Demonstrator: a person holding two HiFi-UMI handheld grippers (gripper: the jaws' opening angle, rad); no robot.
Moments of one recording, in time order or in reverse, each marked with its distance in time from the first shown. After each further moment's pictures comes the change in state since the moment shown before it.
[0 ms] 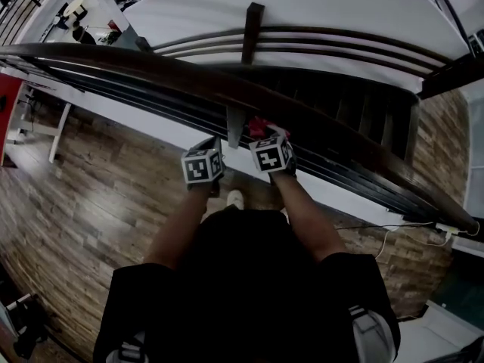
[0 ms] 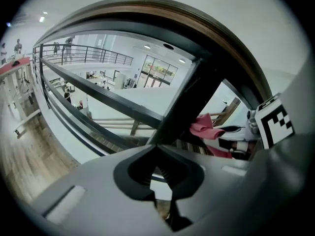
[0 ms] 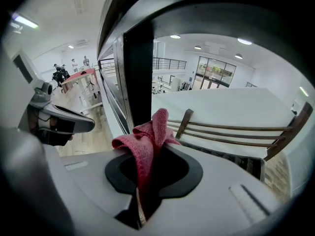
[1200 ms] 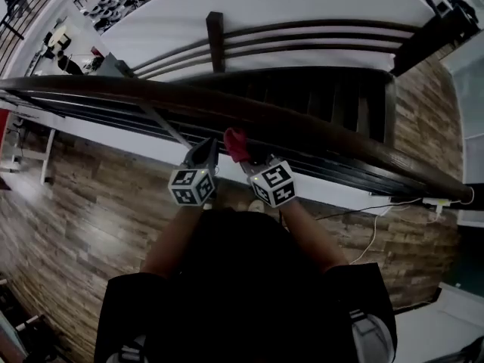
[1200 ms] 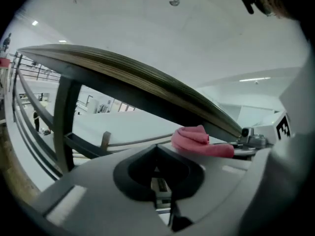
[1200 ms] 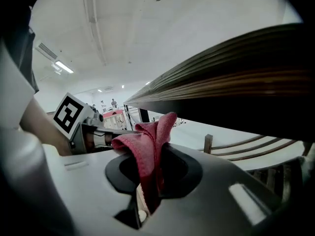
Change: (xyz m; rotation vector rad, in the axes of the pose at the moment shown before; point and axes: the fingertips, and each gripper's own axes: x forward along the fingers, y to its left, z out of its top) left arm -0.027 -0.224 -0.002 0.153 -0.348 -0.282; right arm -0.179 -0.059 -0.063 0.060 -0.446 0.325
